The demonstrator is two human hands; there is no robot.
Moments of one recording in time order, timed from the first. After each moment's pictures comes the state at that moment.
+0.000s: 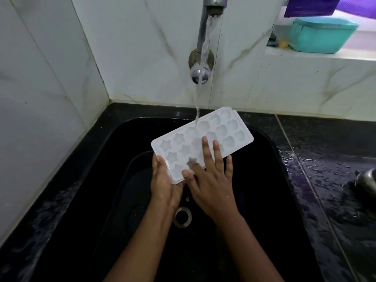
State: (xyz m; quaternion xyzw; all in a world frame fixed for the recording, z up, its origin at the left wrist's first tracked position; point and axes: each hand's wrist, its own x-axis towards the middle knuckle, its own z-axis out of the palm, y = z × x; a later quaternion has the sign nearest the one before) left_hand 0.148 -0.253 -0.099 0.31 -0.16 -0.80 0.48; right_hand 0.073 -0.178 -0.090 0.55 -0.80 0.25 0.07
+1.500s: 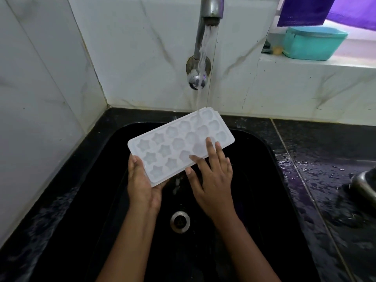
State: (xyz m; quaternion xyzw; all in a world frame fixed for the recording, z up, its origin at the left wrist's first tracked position) left_hand 0.179 -0.269 -0.076 0.36 -0.22 -0.72 0.55; right_hand 0.071 -0.181 -0.085 0.51 -0.76 0.39 0.07
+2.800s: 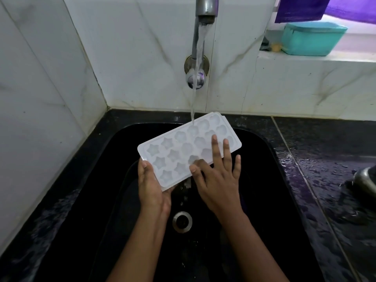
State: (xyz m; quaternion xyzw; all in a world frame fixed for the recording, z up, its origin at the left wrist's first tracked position) left_hand 0.164 -0.255 -0.083 0.38 -0.22 -0.73 0.53; right_hand 0.061 -0.180 -0.088 0.51 -0.81 0.28 0.11
